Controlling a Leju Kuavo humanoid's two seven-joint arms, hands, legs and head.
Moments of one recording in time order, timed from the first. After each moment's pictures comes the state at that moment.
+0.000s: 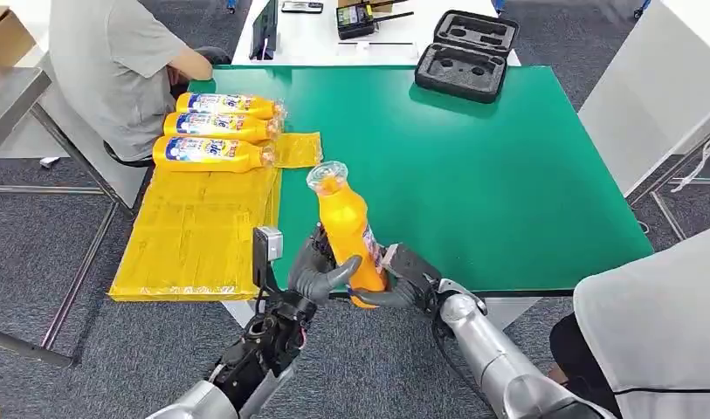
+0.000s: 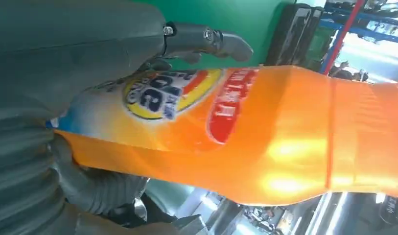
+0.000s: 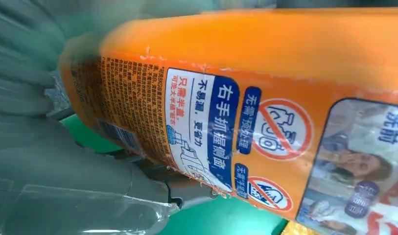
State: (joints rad) left arm -0.49 -0.32 -0.46 -0.63 0.34 -0.29 -0.57; right arm -0.52 0.03 0.39 -0.57 0.36 0.33 -0.59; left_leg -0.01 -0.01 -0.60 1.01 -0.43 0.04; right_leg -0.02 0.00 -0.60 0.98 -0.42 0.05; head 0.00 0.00
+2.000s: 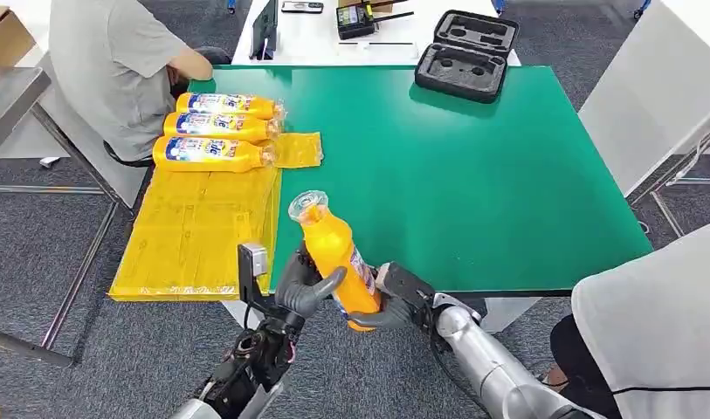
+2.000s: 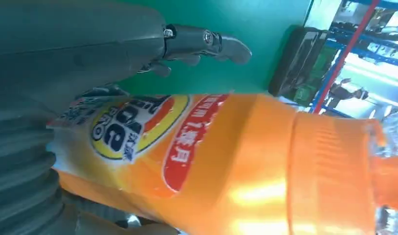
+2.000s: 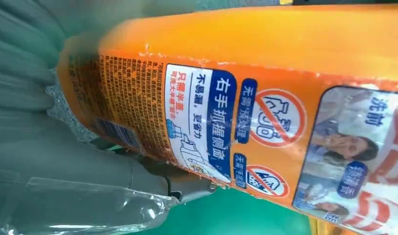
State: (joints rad) left arm -0.39 -0.29 -0.38 -0.70 0.31 -0.29 -0.57; right arm -0.48 0.02 0.46 -0.57 0.33 0.37 -0.62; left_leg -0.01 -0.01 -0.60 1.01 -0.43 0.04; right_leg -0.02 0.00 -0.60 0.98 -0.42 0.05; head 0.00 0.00
